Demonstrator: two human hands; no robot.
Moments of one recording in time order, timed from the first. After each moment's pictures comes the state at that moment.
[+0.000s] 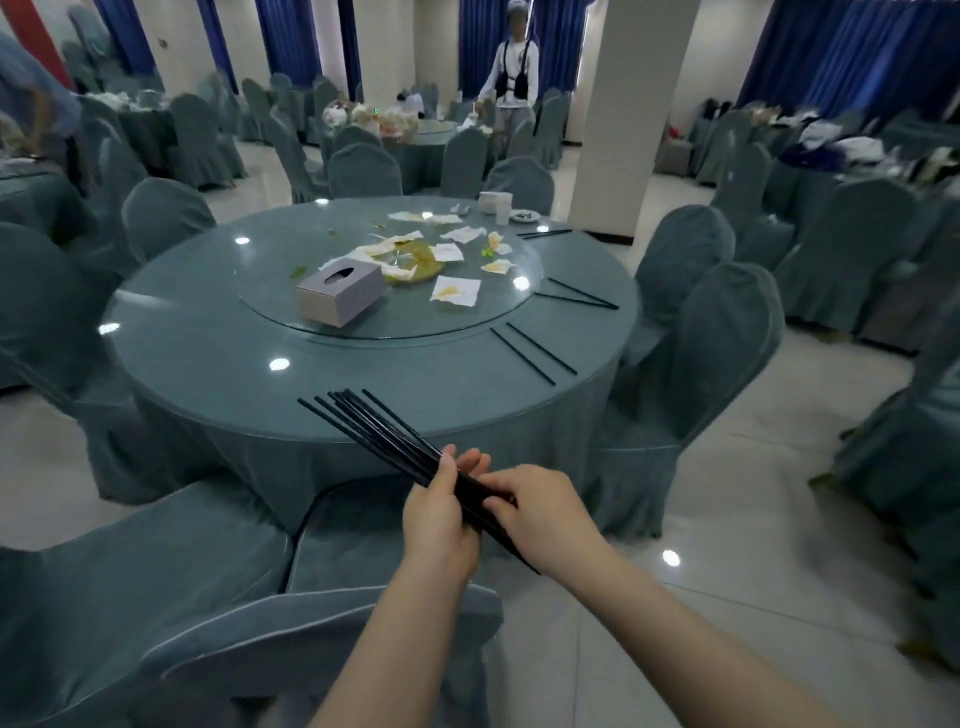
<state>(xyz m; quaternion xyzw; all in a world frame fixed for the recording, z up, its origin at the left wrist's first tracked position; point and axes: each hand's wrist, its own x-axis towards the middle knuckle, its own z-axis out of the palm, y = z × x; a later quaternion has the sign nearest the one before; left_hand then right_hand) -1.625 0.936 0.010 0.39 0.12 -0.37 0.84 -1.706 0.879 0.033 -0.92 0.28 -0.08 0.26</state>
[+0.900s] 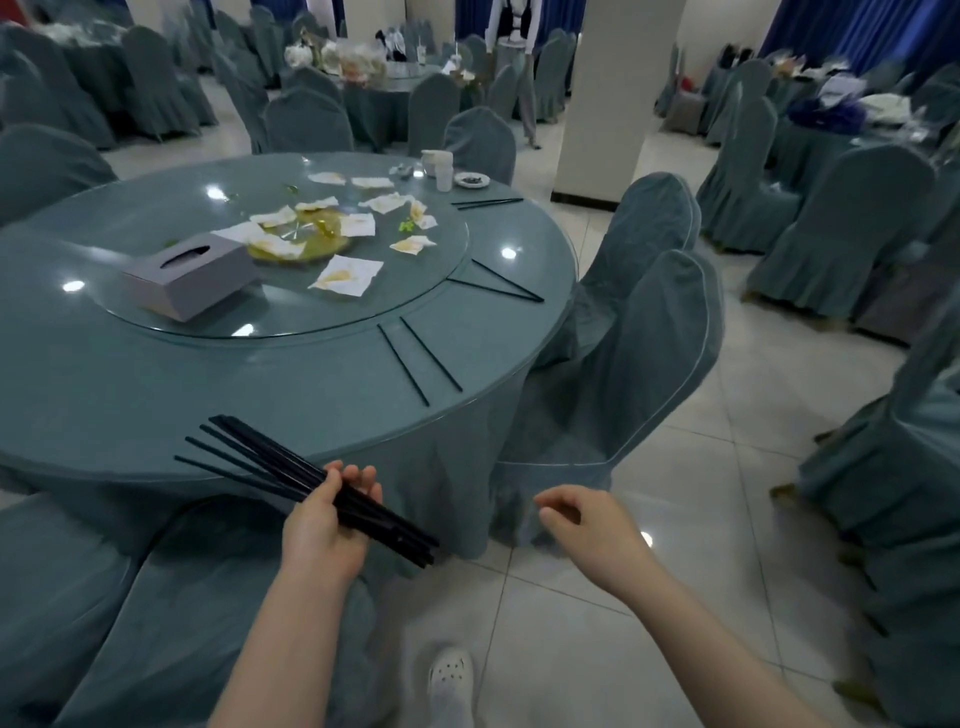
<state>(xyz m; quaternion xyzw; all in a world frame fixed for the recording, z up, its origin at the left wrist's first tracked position) -1.646 0.703 -0.040 0.42 0.21 -0.32 0.83 -1.846 0.545 -0.037 -0.83 0.40 -0.07 0.38</state>
